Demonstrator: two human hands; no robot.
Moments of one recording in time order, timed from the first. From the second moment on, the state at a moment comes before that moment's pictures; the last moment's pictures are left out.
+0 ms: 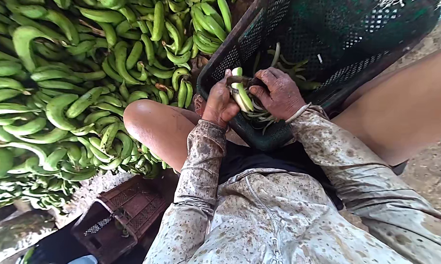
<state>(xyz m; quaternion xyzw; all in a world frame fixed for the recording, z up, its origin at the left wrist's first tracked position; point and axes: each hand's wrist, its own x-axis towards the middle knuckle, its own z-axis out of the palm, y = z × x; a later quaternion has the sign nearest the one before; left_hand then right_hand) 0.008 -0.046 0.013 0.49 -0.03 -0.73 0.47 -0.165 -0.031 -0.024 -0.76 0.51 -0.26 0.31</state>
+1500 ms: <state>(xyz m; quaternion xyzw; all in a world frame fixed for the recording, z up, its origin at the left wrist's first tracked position) -0.213 -0.231 0.158 0.33 -0.81 -0.39 0.29 -0.212 -0.054 0.048 -0.55 0.66 0.12 0.50</state>
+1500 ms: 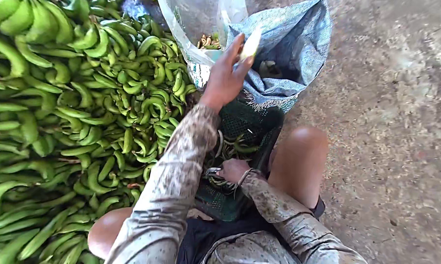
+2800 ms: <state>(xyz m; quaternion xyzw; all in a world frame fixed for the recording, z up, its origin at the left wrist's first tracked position) -0.021 -0.047 0.006 0.59 -0.30 -0.61 0.43 -0.181 -0.030 0.017 -0.68 0.62 -0.25 0.29</state>
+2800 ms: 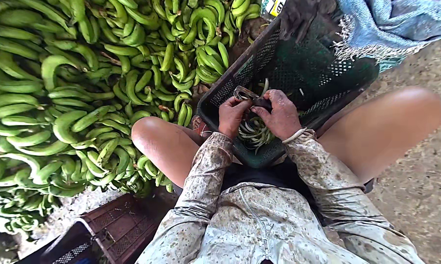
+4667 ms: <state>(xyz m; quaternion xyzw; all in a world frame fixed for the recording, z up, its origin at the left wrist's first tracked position) -0.093 0.024 -0.062 0.41 -0.67 -0.61 -0.13 -0.286 -0.113 0.040 -0.58 0.73 0.00 0.35</state>
